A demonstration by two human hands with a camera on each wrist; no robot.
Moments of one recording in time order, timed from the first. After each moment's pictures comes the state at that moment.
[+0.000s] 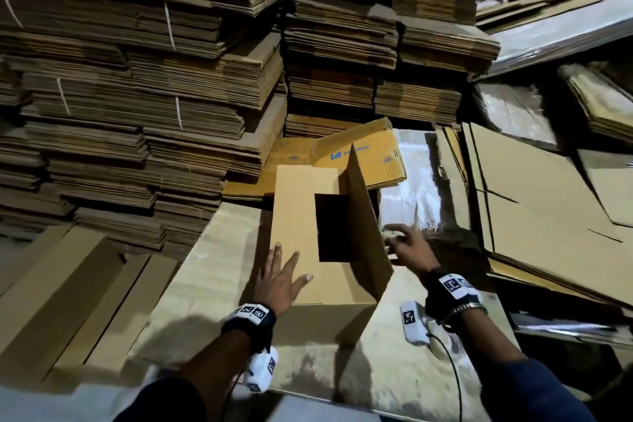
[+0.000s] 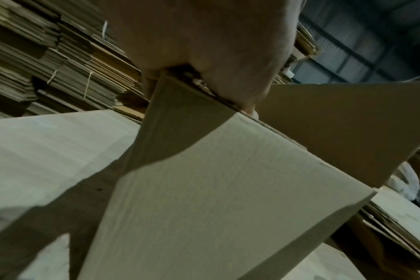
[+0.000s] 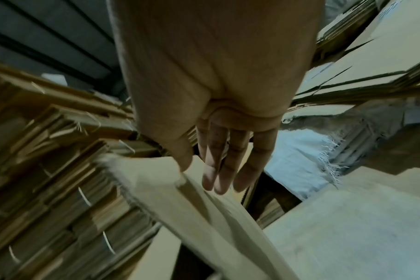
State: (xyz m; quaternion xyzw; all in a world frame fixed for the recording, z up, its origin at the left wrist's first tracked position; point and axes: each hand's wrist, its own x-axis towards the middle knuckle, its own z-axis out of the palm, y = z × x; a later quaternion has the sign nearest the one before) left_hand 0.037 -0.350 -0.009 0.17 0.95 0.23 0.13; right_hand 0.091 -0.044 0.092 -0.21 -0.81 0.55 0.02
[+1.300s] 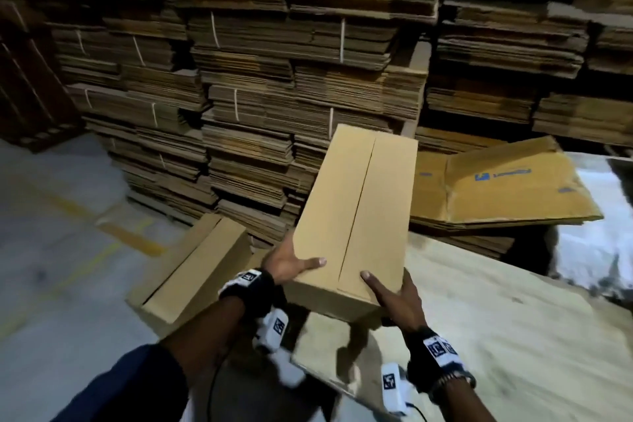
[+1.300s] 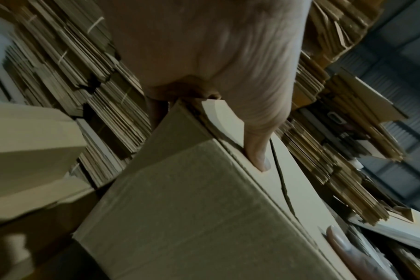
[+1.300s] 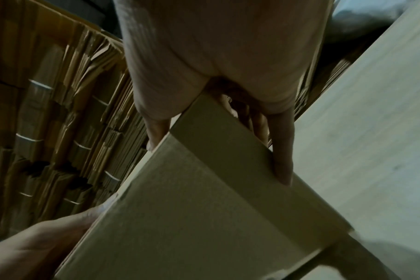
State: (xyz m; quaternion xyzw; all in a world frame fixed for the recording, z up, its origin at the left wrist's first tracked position) left_hand -0.085 -0.723 0.033 -0.01 0.86 0.49 0.14; right_hand 0.001 -0.455 0.009 -0.20 -0.76 0.62 -0.03
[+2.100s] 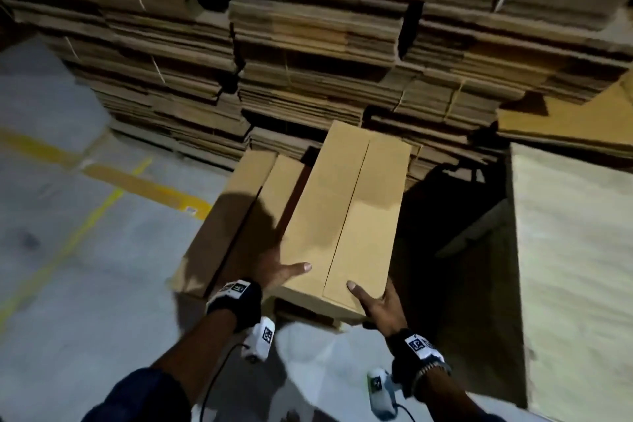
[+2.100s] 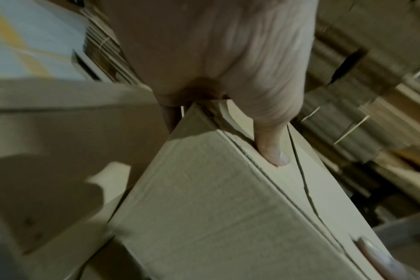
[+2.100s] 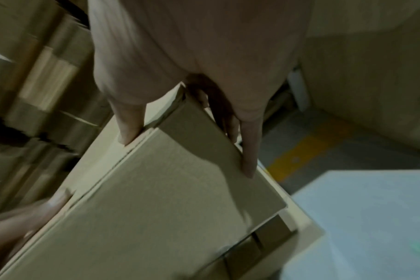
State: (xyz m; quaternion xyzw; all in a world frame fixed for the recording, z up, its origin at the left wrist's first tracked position) left_hand -0.275 -1.121 -0.333 -0.07 0.88 0.39 0.28; right_hand -0.168 -0.866 -0.336 -0.31 -0.70 0.63 -0.12
